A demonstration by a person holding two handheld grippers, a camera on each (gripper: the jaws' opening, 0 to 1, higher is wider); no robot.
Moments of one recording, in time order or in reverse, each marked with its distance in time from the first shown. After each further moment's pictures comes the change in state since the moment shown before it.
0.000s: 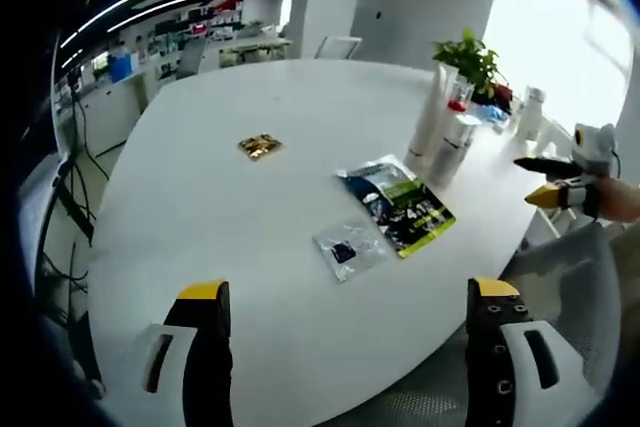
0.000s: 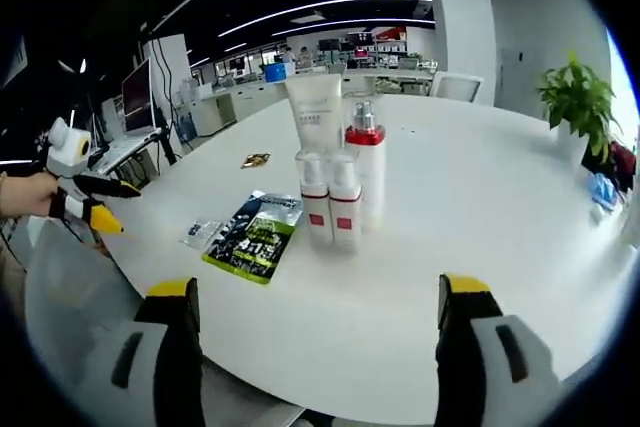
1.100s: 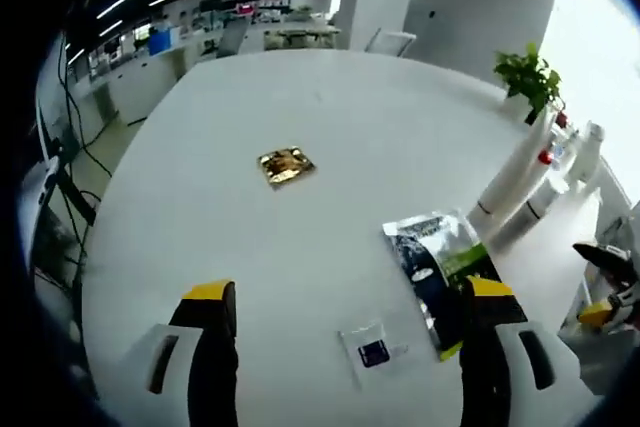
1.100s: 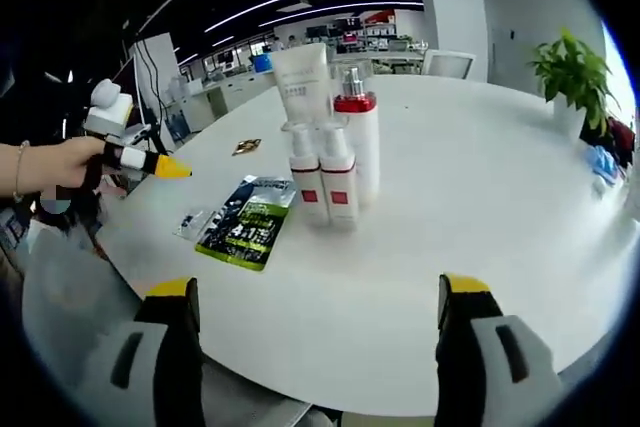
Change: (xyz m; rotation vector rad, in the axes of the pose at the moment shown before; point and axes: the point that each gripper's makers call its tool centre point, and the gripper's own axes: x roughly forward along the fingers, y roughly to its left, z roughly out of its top) left arm 0.096 0.042 0.071 -0.169 0.029 0.178; right arm 0.011 -0.003 -0.022 0.073 0.063 -0.015
